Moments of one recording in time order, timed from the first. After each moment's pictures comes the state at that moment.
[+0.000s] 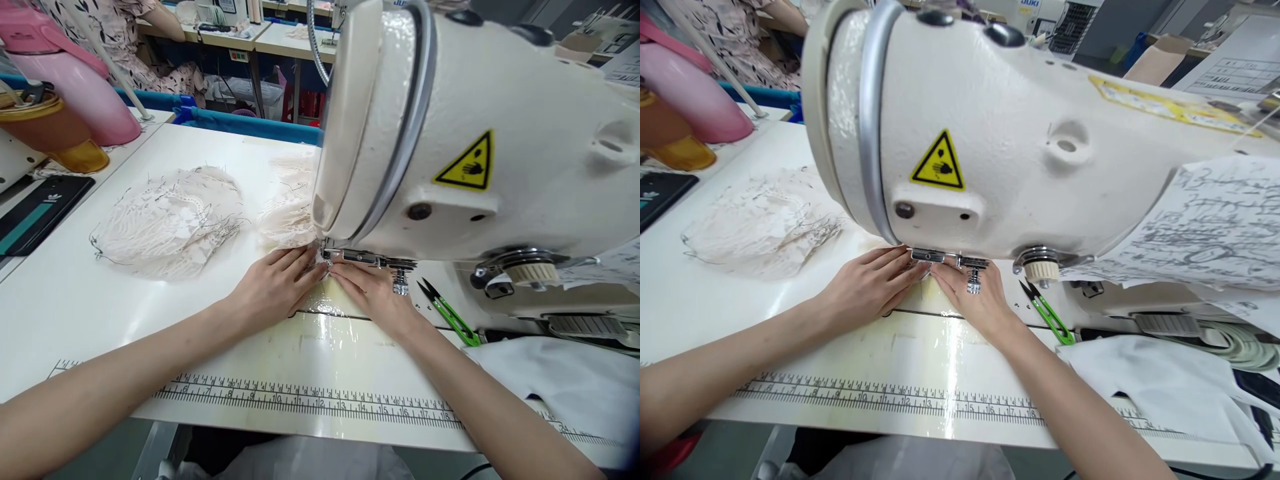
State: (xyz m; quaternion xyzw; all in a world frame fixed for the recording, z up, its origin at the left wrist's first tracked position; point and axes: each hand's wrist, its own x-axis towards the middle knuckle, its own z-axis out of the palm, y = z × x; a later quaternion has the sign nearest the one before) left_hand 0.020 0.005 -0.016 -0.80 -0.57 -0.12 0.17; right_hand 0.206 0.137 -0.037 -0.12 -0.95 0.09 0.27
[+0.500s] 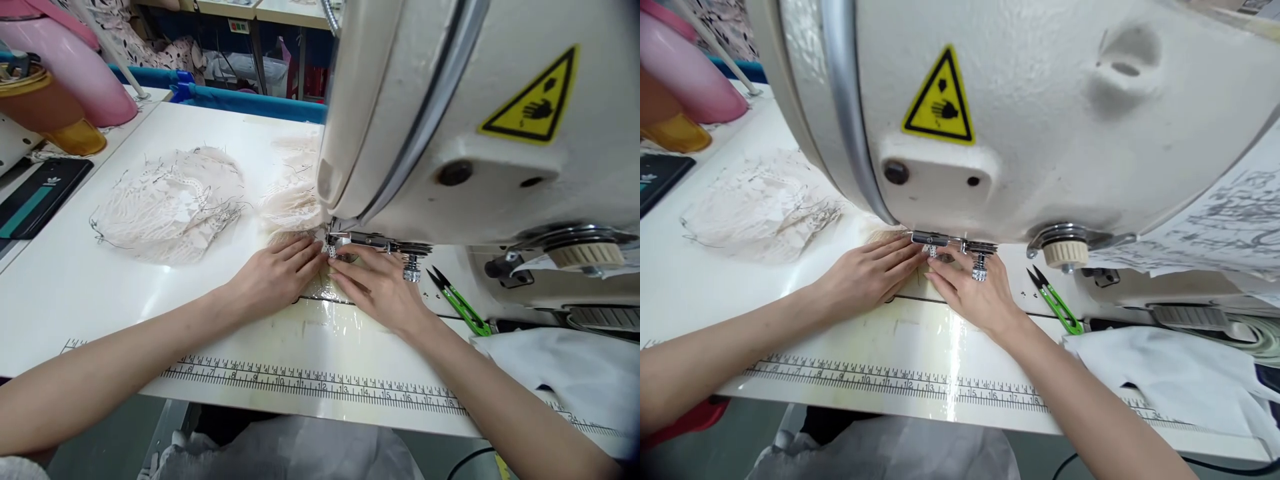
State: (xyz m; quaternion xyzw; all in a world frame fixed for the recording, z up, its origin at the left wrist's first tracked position) left_hand 0.017 0.001 -0.023 -0.81 -0.55 -0.12 0.16; right_hand 0.208 0.121 -0.027 -0.13 -0.96 0.06 0.24
